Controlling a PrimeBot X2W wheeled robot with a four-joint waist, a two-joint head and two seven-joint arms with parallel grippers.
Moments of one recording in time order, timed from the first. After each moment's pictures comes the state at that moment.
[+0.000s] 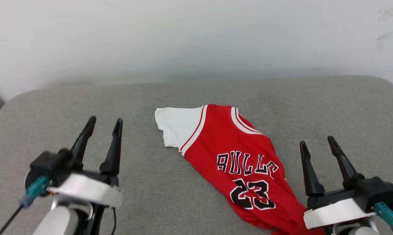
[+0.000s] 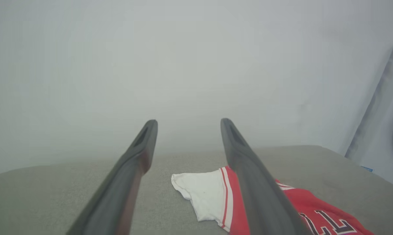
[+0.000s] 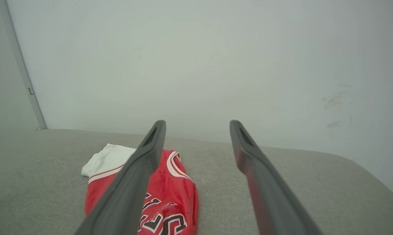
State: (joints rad) left arm -0.21 0.45 -0.35 0.00 -0.62 0.05 -0.26; right arm -0.02 -0.05 0.04 0.04 0.06 0.13 -0.26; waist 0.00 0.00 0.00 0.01
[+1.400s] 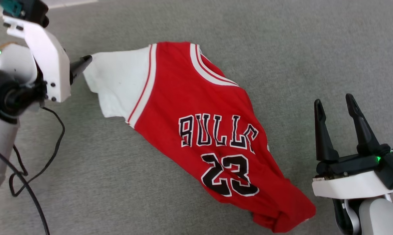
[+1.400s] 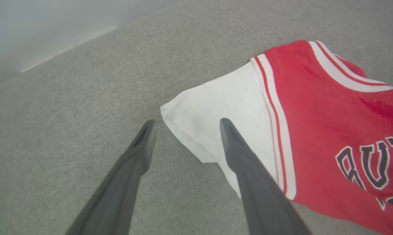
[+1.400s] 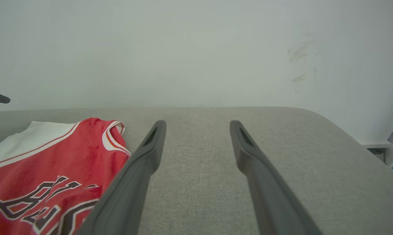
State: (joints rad) left arm -0.88 0.63 -0.40 0.28 -0.76 -0.13 0.78; right arm -0.14 -0.05 0.02 -0.07 0.09 0.13 -0.26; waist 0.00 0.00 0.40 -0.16
